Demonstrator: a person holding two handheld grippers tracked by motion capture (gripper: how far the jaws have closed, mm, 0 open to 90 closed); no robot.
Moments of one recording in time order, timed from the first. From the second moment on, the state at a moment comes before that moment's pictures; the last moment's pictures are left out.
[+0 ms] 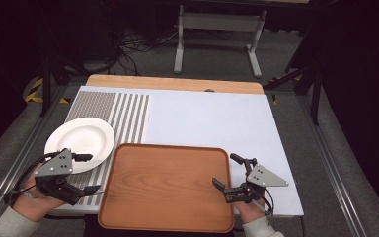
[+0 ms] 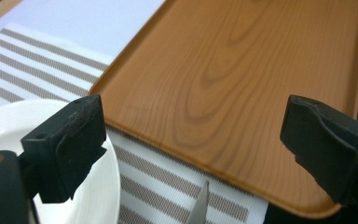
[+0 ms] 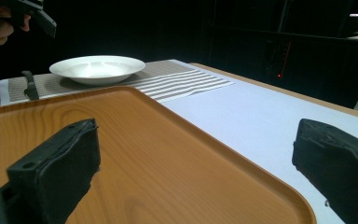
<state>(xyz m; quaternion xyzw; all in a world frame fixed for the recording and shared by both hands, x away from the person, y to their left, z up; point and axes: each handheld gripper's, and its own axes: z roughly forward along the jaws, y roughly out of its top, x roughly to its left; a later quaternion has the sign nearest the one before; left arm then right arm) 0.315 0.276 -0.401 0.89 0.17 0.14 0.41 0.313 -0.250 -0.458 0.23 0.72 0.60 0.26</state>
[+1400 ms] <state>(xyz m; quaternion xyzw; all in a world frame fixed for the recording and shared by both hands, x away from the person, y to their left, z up) 0.331 0.313 -0.401 0.98 0.11 0.05 0.18 0.314 -0.247 -0.459 0.23 0.72 0.60 0.25</state>
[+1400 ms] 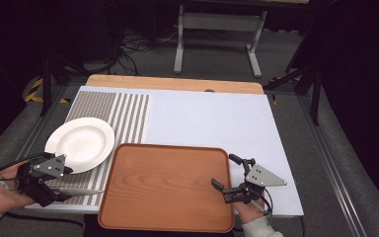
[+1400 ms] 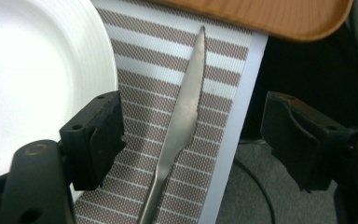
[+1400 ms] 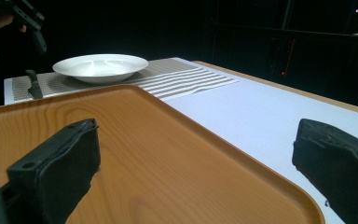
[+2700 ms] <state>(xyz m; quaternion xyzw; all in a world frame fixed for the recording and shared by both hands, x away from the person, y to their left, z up) 0.355 0.327 -0.436 1.00 0.03 0.03 0.01 0.311 -0.249 -0.459 0.23 0.72 0.60 0.25</state>
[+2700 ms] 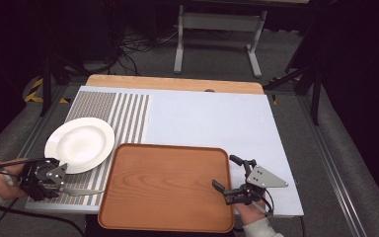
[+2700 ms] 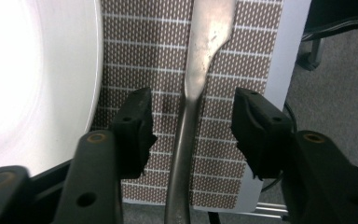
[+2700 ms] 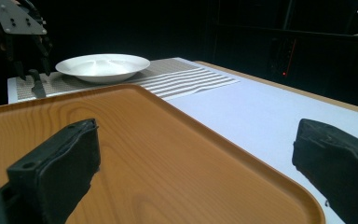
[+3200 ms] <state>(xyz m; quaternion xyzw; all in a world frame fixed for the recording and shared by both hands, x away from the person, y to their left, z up) 0.359 0.321 -0.446 1.00 -0.03 0.02 -0.04 0.309 -0.251 -0.458 0.23 0.72 0.61 0.24</state>
